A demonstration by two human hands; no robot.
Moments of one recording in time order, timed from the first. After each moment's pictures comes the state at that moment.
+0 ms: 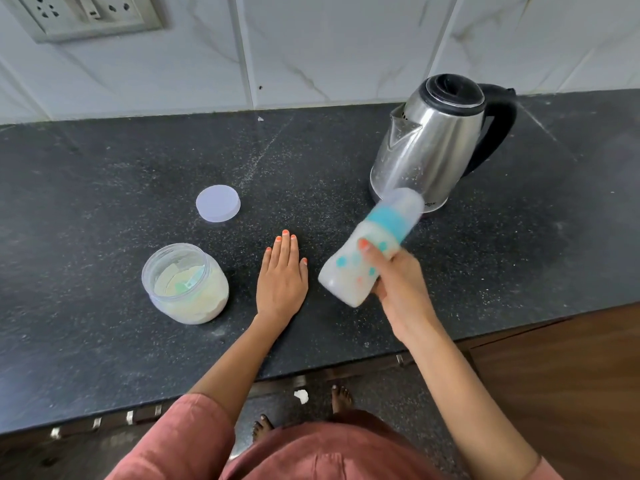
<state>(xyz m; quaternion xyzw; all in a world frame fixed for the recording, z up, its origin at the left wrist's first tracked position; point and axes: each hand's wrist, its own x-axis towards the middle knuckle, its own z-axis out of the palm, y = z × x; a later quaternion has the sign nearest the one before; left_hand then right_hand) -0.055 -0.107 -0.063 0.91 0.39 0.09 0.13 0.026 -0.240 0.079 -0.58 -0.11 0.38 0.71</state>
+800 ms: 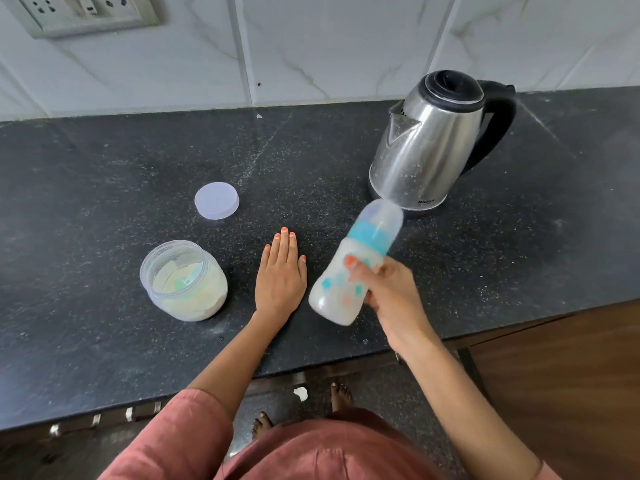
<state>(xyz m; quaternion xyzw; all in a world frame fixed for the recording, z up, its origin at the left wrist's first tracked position) -0.055 -0.107 -0.065 0.91 0.39 0.08 0.12 0.015 -0.246 0.073 -0.62 -0.11 0.40 0.66</state>
